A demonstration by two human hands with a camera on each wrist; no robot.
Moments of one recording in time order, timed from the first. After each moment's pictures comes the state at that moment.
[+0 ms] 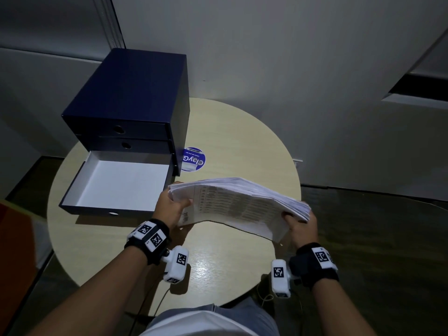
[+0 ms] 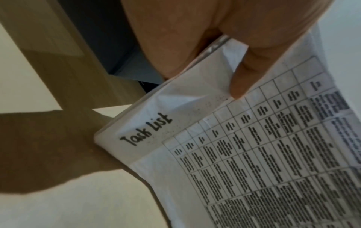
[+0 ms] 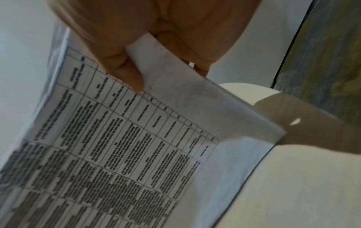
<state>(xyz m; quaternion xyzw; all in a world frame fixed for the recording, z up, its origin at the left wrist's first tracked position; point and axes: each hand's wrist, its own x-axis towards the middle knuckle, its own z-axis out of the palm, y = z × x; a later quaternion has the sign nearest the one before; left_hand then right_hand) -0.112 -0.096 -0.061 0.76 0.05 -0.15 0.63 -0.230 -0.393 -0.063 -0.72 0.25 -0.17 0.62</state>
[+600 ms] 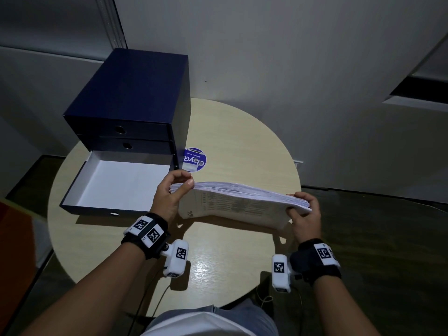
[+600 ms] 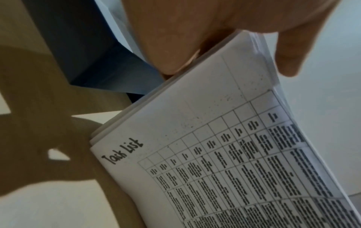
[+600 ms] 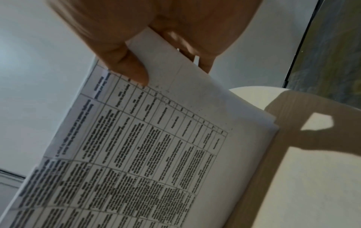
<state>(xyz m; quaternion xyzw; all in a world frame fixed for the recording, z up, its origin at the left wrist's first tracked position) -0.102 -0.099 -0.052 0.72 -0.02 -0.05 0.69 -0.217 -0.398 -0.058 -0.72 0.29 -0.18 0.60</state>
